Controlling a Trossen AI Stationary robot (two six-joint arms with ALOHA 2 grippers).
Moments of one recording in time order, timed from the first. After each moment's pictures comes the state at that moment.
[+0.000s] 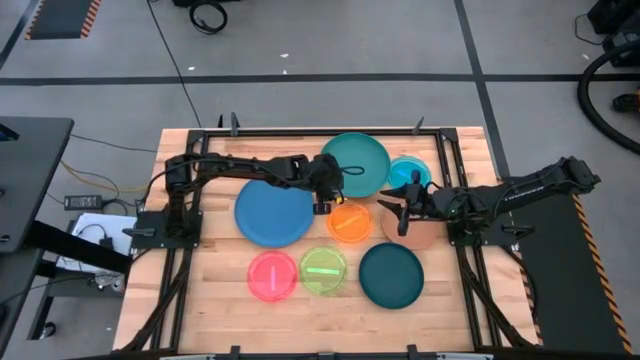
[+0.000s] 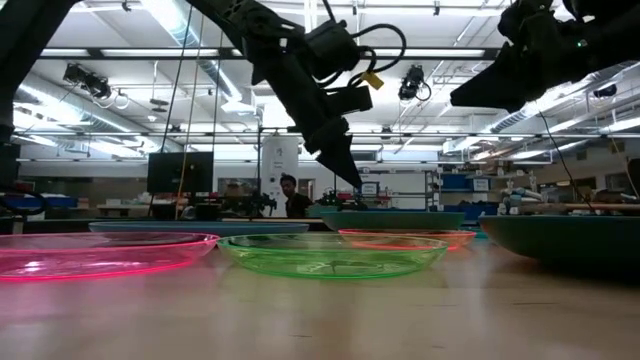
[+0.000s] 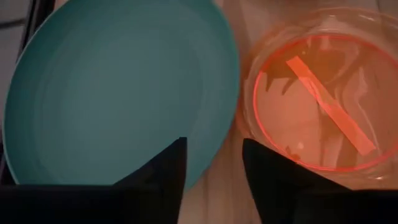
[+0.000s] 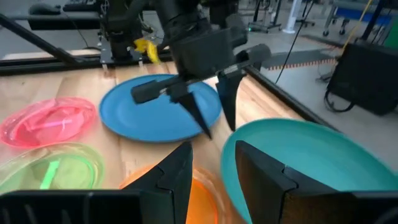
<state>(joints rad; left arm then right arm) 0.20 1.97 1.40 -0.30 -0.10 0.33 0.17 0.75 0.31 0.18 0.52 0.08</state>
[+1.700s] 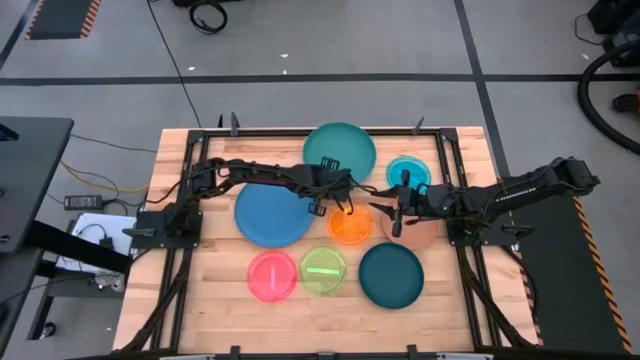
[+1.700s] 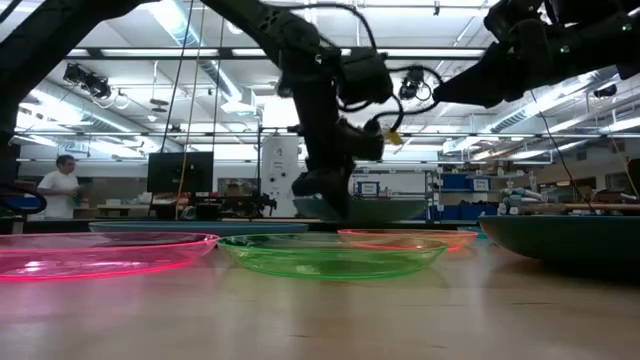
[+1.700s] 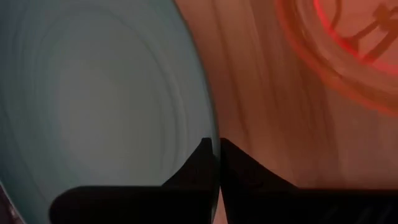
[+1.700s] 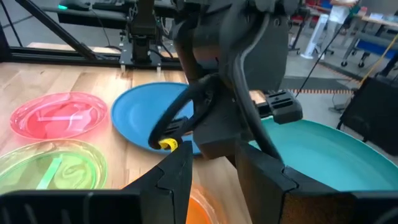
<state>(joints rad) 0.14 2.17 1.65 -0.63 -0.42 0.56 0.11 0.88 0.31 0.37 0.37 -0.09</state>
